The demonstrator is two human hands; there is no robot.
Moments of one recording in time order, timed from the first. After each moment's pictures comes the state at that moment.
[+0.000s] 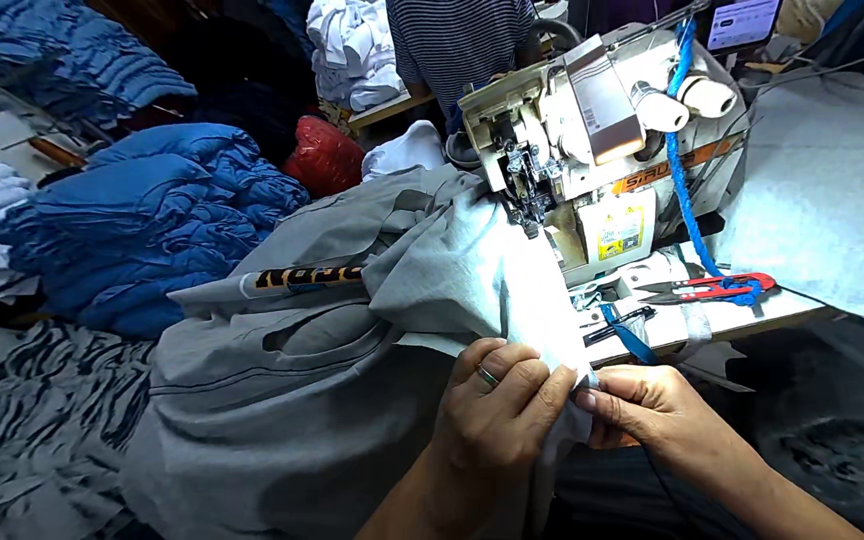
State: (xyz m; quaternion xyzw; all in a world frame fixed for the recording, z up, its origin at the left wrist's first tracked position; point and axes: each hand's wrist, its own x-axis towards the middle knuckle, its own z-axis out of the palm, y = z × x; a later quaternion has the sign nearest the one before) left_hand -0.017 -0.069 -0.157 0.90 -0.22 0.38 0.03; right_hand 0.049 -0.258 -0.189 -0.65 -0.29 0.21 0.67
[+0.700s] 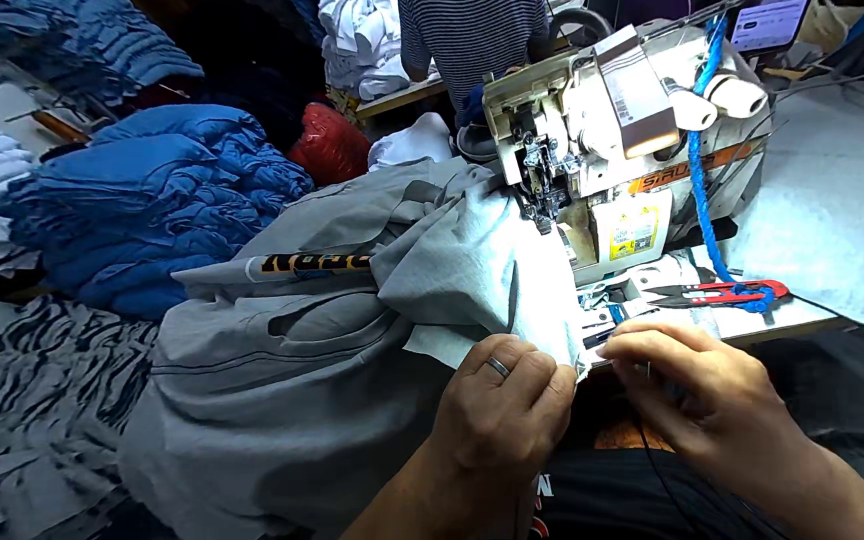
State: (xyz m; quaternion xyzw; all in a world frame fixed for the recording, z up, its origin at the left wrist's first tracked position) left_hand -0.019 -0.071 -0.145 0.90 -0.21 0.38 0.00; right_hand 0.070 -0.265 -0.174 -0.73 -0.46 -0.19 0.47
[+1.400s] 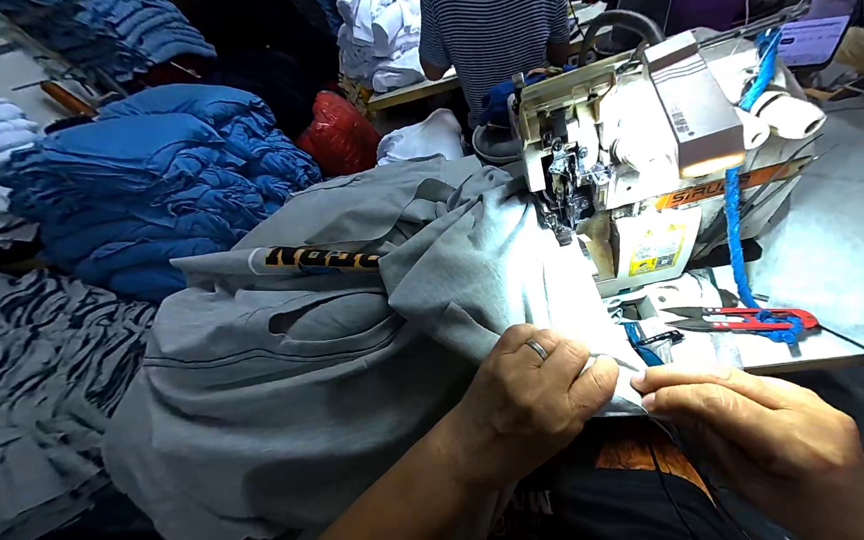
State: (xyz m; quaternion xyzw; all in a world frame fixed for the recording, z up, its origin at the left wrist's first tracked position) left_hand 0.013 -0.063 -0.155 0.89 -0.26 0.37 0.00; right_hand 0.089 -0.281 -0.179 -0.68 -0.54 -0.23 0.43
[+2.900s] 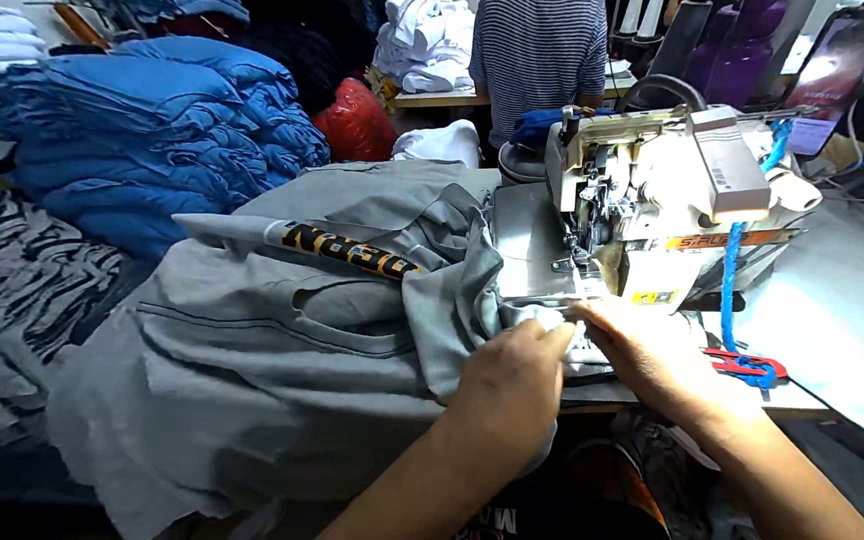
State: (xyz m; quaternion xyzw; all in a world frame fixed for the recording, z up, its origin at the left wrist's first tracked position) left_hand 0.004 -0.076 -0.142 0.96 0.02 0.25 0.15; right_hand 0.134 -0.216 -0.164 -0.79 -0.52 -0.20 0.26
